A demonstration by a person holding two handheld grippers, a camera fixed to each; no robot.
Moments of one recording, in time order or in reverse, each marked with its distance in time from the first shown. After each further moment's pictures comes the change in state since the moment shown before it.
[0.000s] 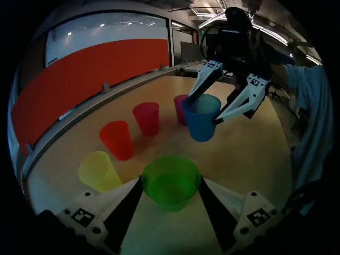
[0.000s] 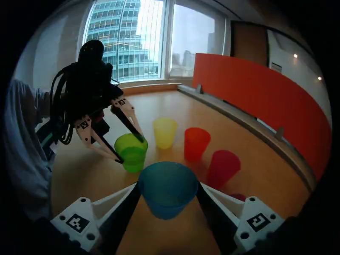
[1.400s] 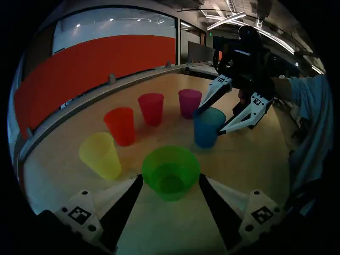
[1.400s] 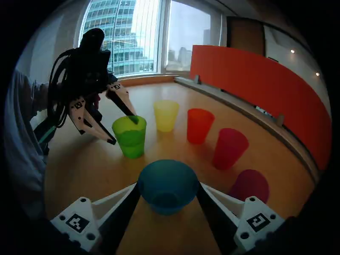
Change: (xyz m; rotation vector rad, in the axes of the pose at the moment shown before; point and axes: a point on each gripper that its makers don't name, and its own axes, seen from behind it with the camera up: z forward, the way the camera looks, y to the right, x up) left arm -0.028 0.002 -0.014 0.010 -0.007 -0.082; right arm -0.048 -0.015 0.012 -0.033 -0.026 0.024
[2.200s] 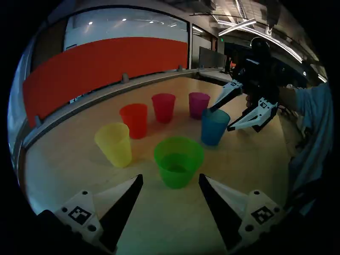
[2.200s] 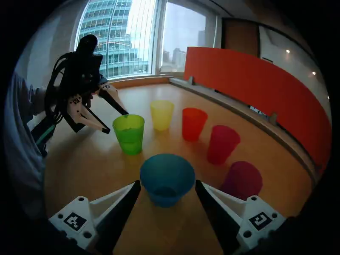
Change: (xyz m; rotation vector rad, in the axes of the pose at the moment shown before) left arm -0.013 -0.005 -0.031 0.073 0.037 -0.071; right arm -0.008 0.001 -0.022 -0.053 0.012 0.015
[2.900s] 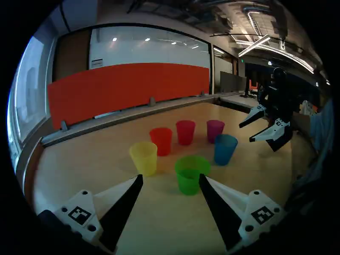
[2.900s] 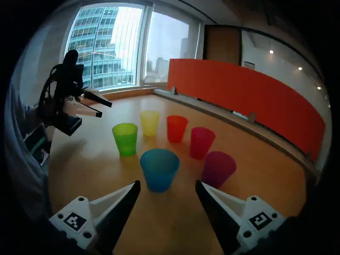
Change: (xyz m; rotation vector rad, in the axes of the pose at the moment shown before) left arm 0.033 -0.020 -0.071 0.210 0.200 -0.065; right arm 0.000 0.008 -0.062 -0.132 0.095 0.067
